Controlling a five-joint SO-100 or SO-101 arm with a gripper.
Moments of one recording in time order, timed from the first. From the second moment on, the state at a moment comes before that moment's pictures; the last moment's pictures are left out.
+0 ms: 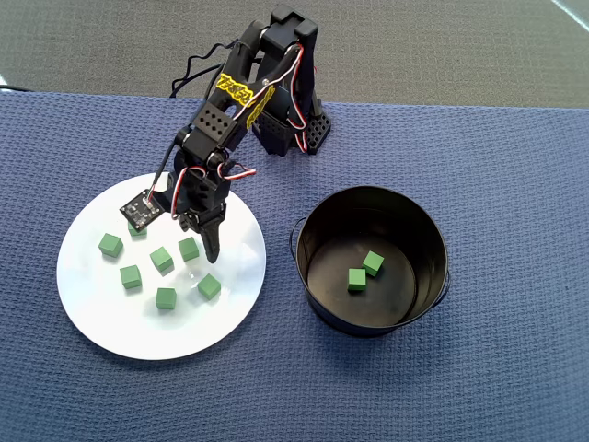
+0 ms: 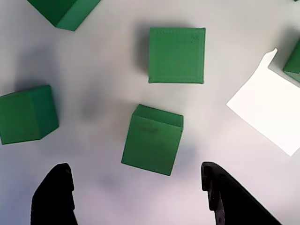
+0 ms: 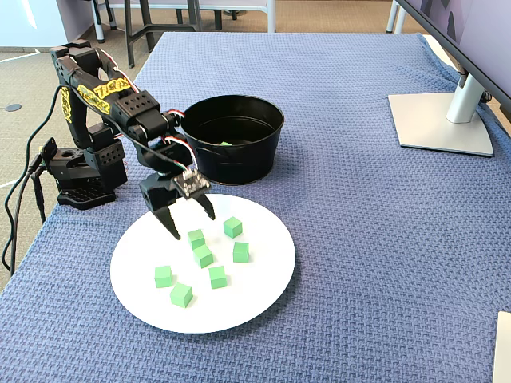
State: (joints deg) arm 37.0 92.8 118.0 45.8 -79.5
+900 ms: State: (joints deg) arm 35.9 91.7 115.4 42.8 -56.1
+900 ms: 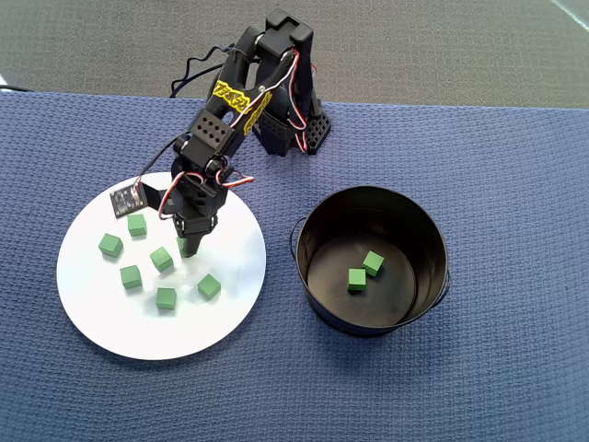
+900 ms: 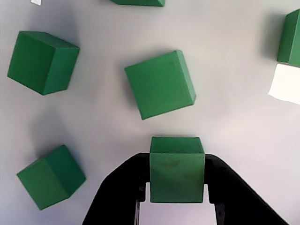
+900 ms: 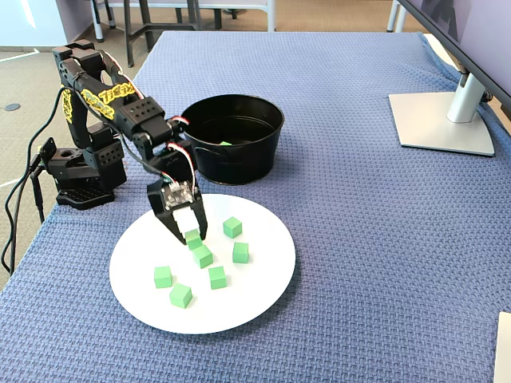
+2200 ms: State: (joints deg) arm -15.0 99.0 88.6 76.8 -1.8
